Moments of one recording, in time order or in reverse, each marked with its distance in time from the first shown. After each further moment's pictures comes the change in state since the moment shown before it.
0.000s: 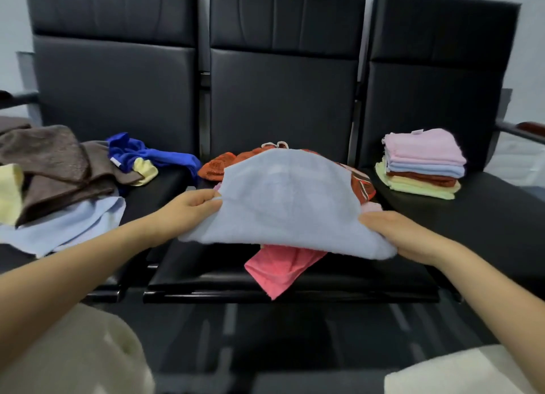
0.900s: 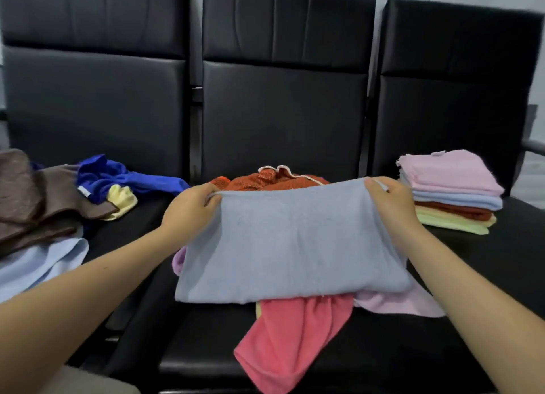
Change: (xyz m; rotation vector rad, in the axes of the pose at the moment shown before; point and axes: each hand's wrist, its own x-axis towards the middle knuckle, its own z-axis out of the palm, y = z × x) left_hand 0.119 -0.018 -0.001 0.528 0.451 0.014; right_hand 0.132 -0.042 -0.009 0.129 0.619 -0.252
